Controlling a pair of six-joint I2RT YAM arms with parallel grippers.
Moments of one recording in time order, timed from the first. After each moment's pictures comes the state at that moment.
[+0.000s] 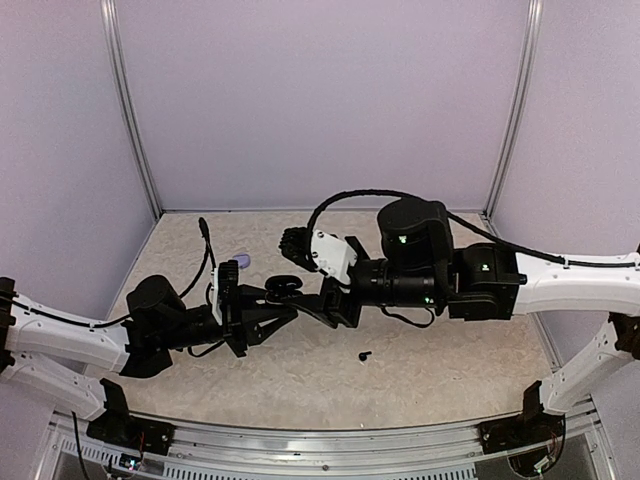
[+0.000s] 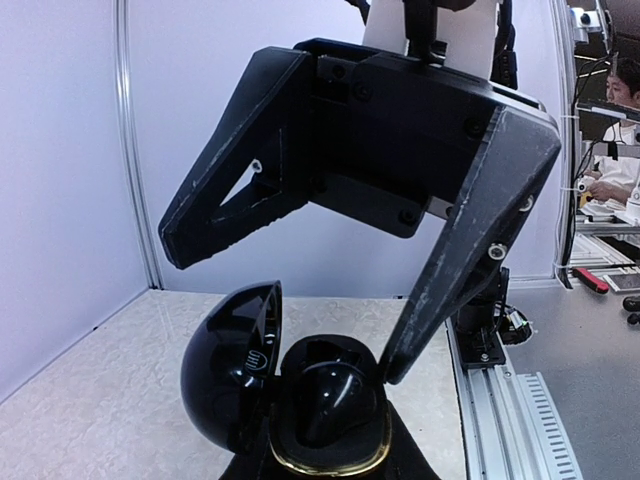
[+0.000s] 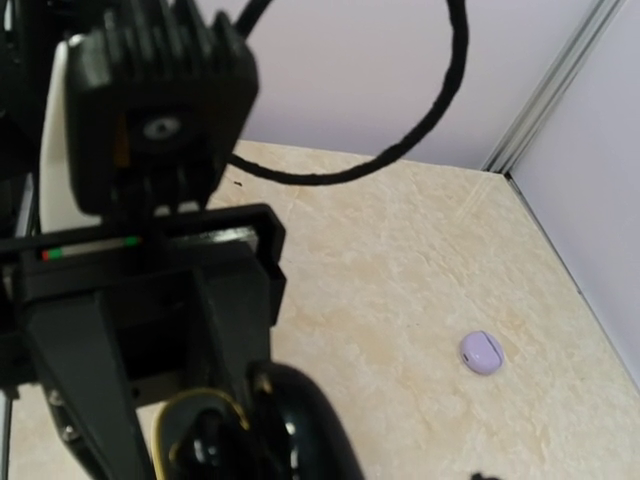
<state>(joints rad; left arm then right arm) -1.01 1.21 0.40 0.99 0.36 0.03 1.27 1.43 1.25 -0.12 0.07 -0.34</state>
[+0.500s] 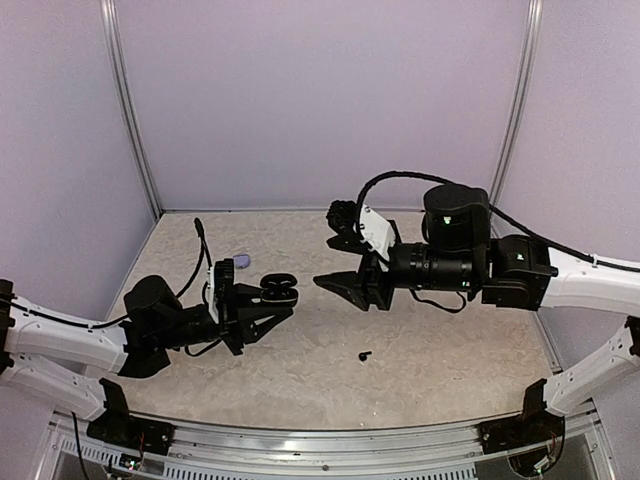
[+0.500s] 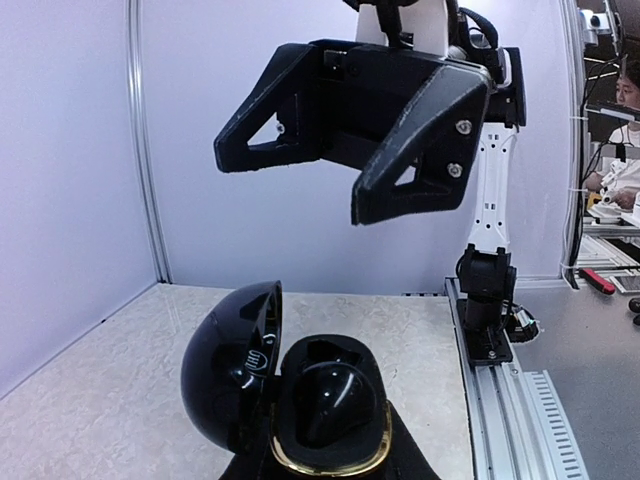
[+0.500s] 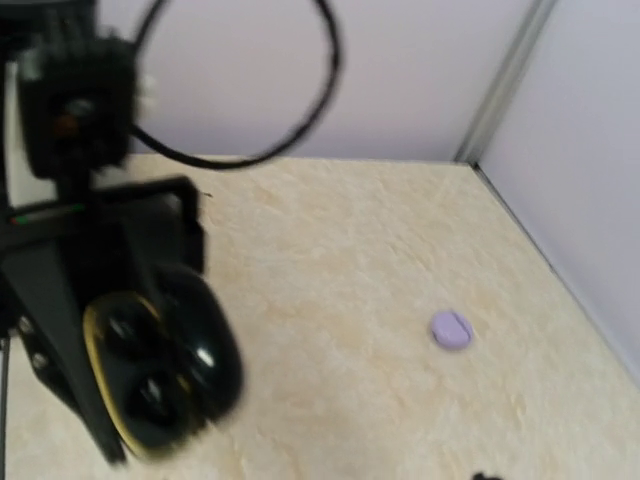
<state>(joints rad) -0.98 1.20 0.38 1.00 0.36 0.02 1.18 1.29 1.16 -0.13 0.00 -0.29</state>
